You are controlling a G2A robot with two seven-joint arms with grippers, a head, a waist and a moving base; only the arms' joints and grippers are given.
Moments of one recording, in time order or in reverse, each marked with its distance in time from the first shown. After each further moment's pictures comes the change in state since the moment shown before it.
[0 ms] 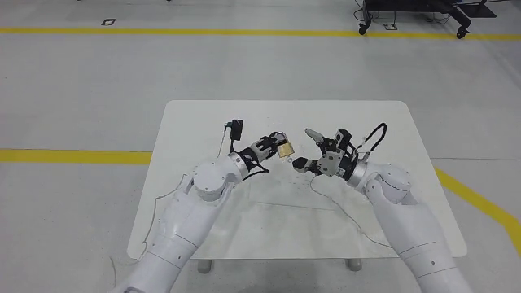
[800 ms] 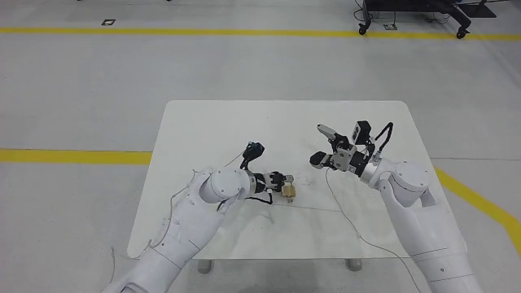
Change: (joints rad) left arm -0.038 0.027 0.127 0.023 0.314 0.185 -0.247; right arm -0.036 0.027 0.069 -0.091 -0.209 -0.025 -0.066
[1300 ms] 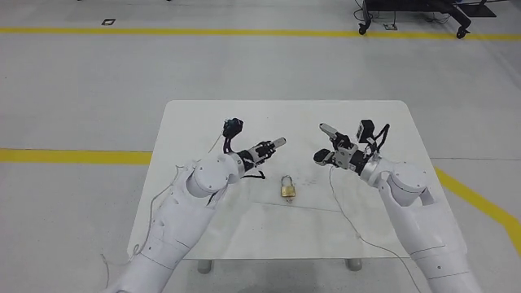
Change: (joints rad) left arm 0.046 0.030 -0.135 -0.178 0.053 0.014 0.213; right arm 0.030 0.005 0.012 0.063 -0.078 -0.094 -0.067
